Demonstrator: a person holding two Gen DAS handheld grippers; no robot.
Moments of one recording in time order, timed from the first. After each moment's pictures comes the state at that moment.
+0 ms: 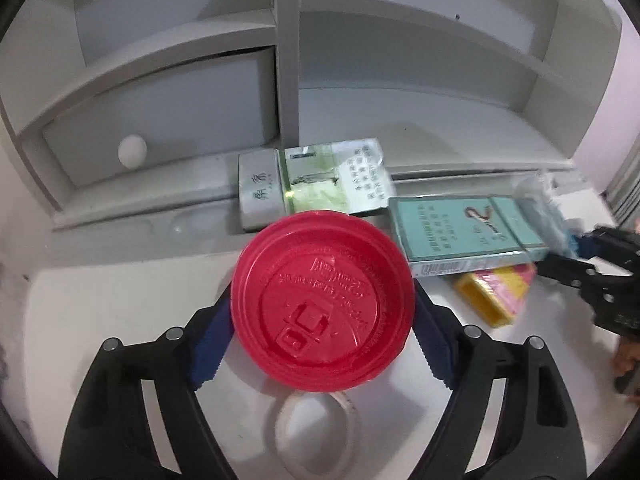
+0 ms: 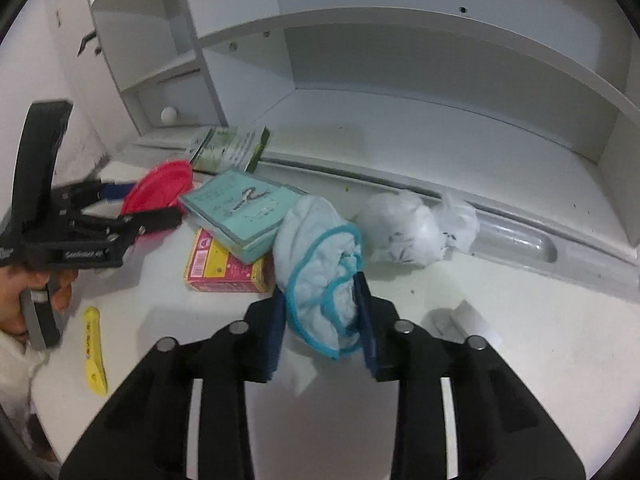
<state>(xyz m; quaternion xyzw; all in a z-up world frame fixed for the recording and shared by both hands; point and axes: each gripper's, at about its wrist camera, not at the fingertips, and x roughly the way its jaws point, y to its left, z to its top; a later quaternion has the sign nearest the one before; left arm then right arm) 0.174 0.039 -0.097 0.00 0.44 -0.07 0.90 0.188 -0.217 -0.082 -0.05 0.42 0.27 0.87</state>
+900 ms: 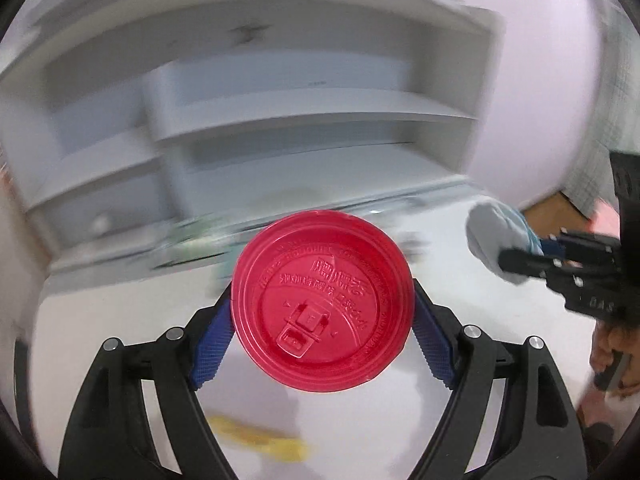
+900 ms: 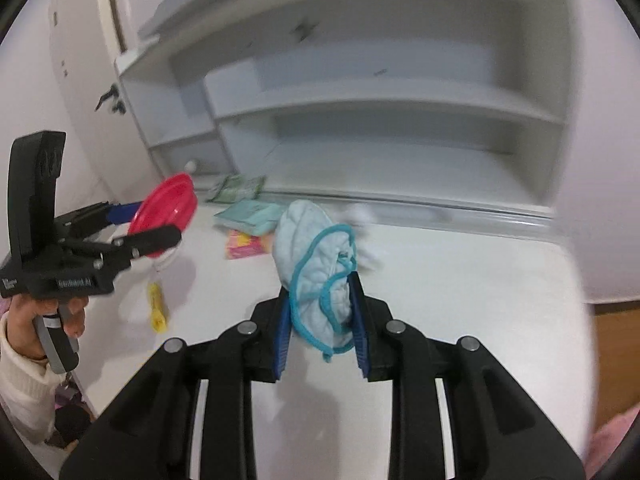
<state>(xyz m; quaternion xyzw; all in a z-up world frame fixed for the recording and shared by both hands) 0.069 -0.076 -0.013 0.04 0.34 -0.17 0.92 0.071 -0.342 -0.010 0.01 0.35 0.23 0.91</state>
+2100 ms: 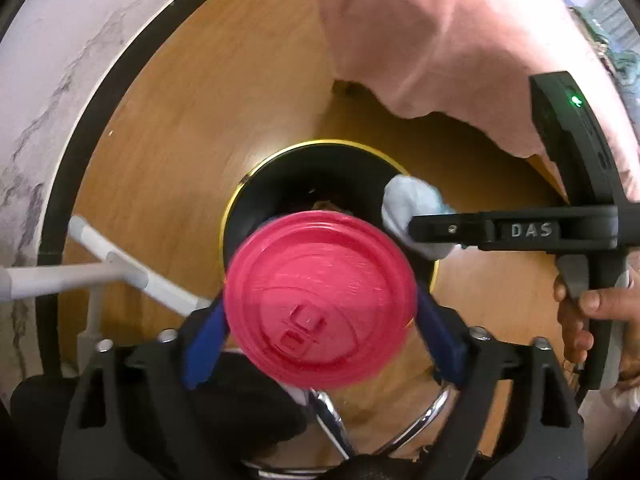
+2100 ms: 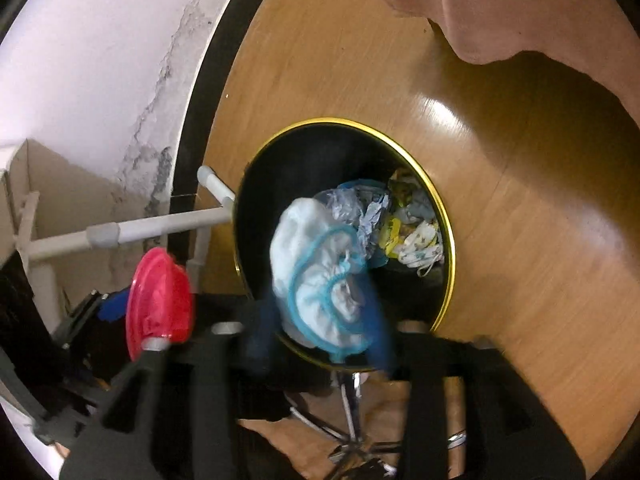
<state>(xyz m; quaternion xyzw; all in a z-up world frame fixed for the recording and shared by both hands) -0.067 -0.581 -0.379 0.31 0.58 -0.44 0.61 -0.164 -0.768 -0.454 0.53 0.55 -0.08 0.64</state>
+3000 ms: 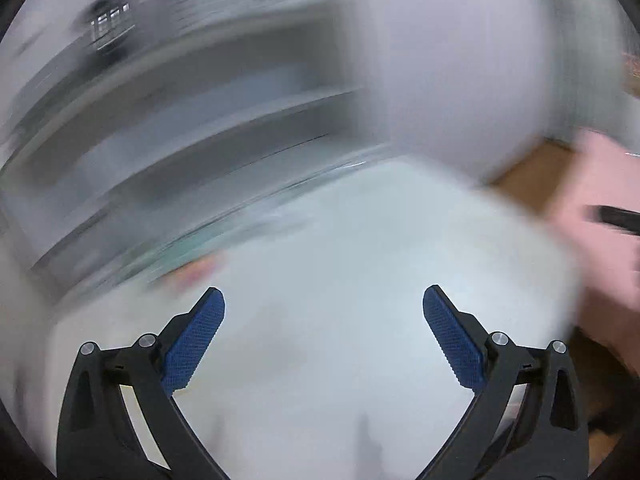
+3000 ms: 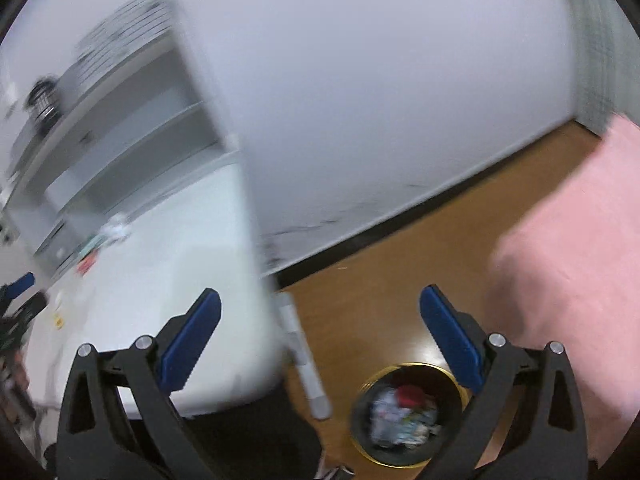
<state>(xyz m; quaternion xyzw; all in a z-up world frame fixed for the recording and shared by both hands) -0.039 -0.154 -0.033 0.14 0.31 -0.12 0.93 -0.085 -0.596 -0.065 0.17 0.33 -0.04 0.93</state>
